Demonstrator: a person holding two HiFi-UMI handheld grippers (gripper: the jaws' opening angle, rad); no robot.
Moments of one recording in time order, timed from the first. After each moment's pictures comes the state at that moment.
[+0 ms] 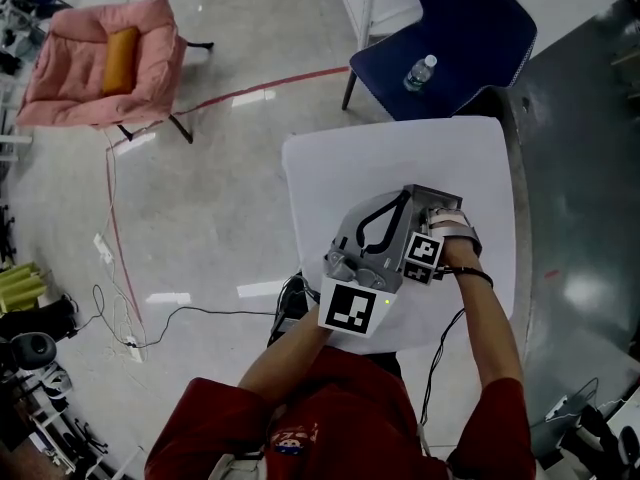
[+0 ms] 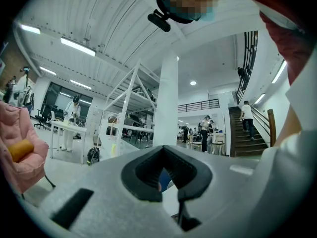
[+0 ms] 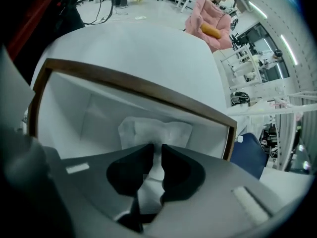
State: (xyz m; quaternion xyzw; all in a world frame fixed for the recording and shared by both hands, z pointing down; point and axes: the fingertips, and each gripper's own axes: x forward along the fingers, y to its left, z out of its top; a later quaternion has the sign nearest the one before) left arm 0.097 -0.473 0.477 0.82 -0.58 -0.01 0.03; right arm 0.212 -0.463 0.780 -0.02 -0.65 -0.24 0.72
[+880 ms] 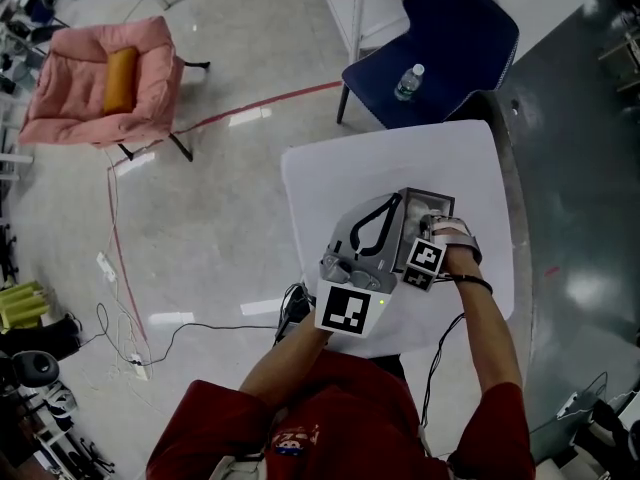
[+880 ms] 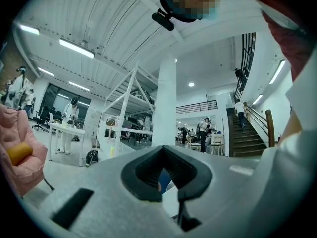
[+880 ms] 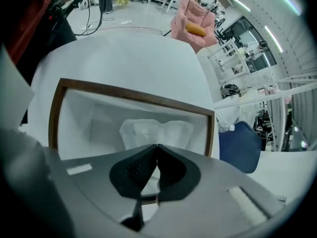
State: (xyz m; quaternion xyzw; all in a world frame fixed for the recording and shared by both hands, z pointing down) left arm 0.094 -0.462 0.463 0.82 -0.57 -0.01 0.01; right arm 0.218 -0.452 0.752 0.04 -0.66 -0.20 0.72
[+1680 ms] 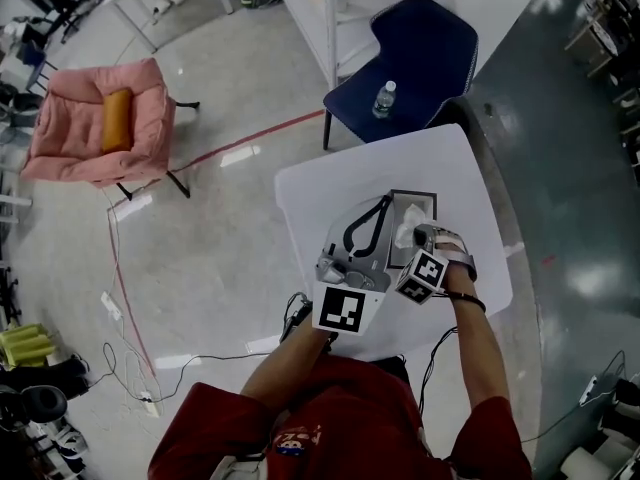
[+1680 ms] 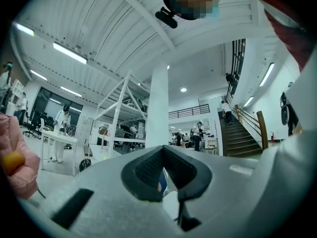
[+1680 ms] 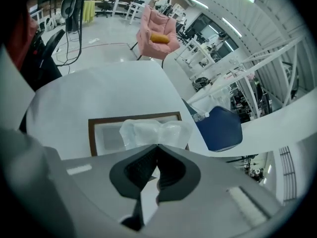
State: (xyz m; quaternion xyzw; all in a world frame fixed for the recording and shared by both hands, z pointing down) left arm 0.110 -0.405 0.404 0.84 -0.54 -0.02 -0.05; right arm 0.220 -0.402 0.669 0.21 -0.72 -0.14 0.65
